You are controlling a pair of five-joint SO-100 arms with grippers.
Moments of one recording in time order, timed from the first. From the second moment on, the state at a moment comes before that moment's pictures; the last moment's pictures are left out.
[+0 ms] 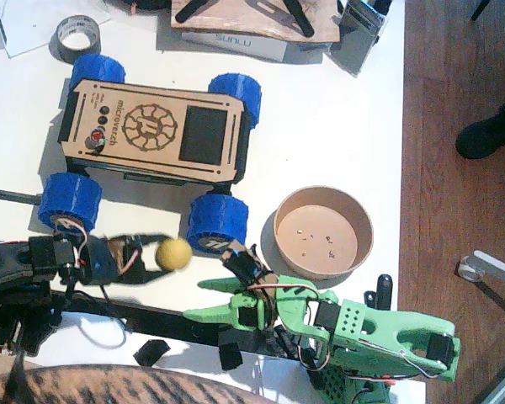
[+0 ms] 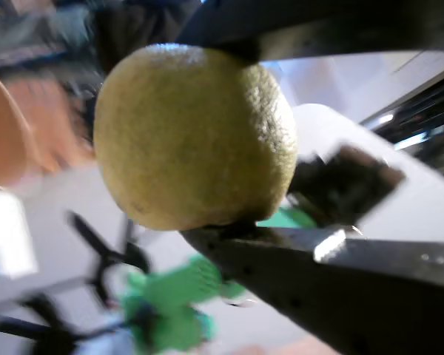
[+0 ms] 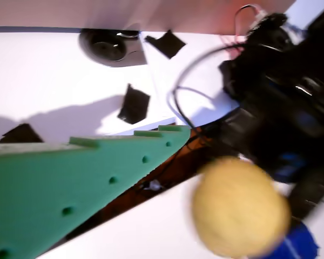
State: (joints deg) arm 0 66.7 144.9 163.4 7.2 -81.8; arm 1 -67.4 154.8 161.7 6.2 -58.1
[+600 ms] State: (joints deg) arm 0 71.7 140.4 163.7 -2.0 -92.1; arm 1 -58.6 140.5 154.4 5.6 -57.0
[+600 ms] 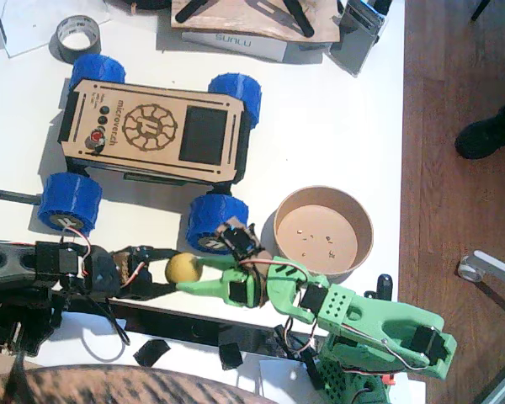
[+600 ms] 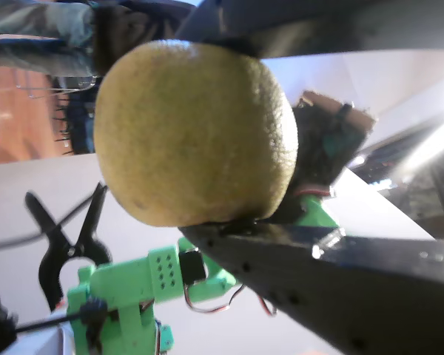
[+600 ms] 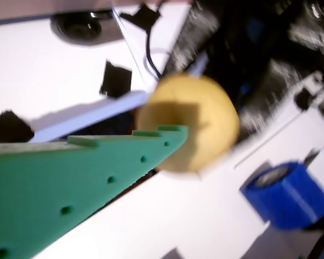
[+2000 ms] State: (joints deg) arm 0 72.0 133.9 163.6 -8.8 -92.1; arm 1 -53.4 114.1 141.9 -1.1 -52.7
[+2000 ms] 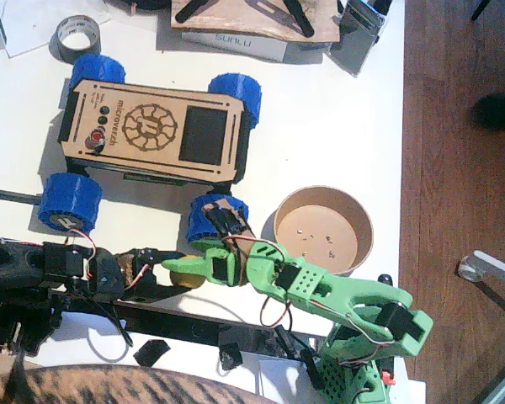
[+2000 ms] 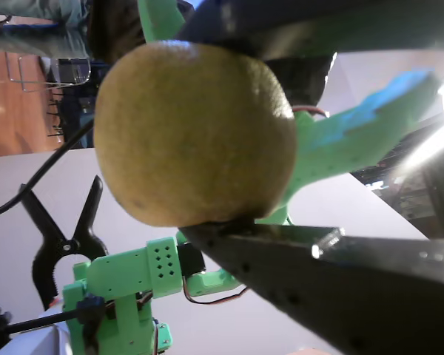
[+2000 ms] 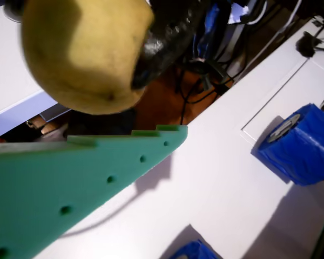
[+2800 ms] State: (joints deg) arm 0 72.2 133.9 163.7 -9.8 -92.2; arm 1 -57.1 109.2 138.5 0.9 -45.3
